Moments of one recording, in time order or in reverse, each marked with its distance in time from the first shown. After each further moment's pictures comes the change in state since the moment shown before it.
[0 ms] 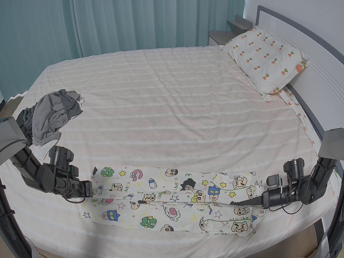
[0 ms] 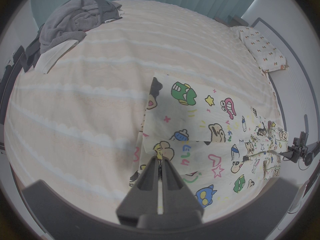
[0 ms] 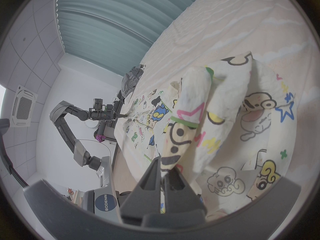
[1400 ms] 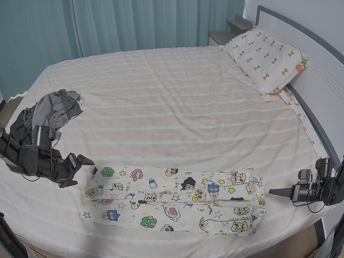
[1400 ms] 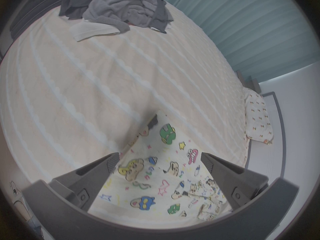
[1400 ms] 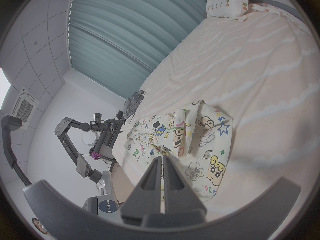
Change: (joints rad) left arm 0.083 -0.183 -0.087 0.147 -0.213 -0.508; right arm -0.307 -0.163 0.195 -0.153 0.148 -0.033
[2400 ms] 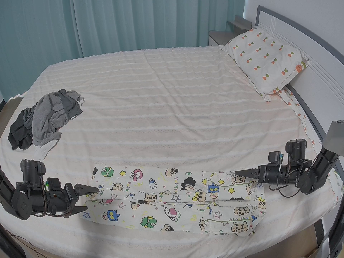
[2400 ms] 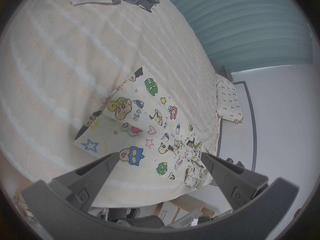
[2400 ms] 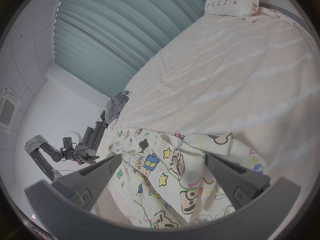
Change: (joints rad) left arm 0.021 -0.080 0.496 -0.491 -0.282 -0.017; right arm 0.352 0.095 -0.341 0.082 -0.435 0.277
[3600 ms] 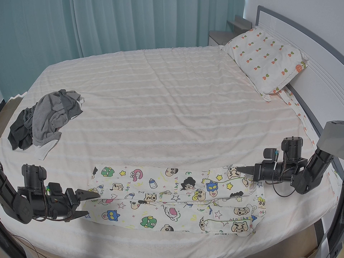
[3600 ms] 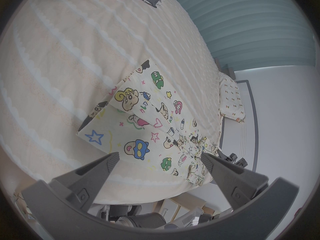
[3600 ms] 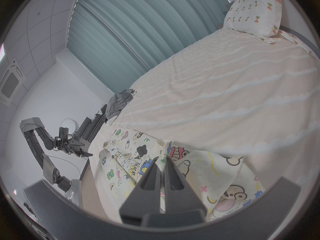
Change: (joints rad) left arm -0.001 0.019 0.041 -0.038 0.000 0.004; right arm 0.023 0.050 -0.043 -0.107 -0.013 -0.114
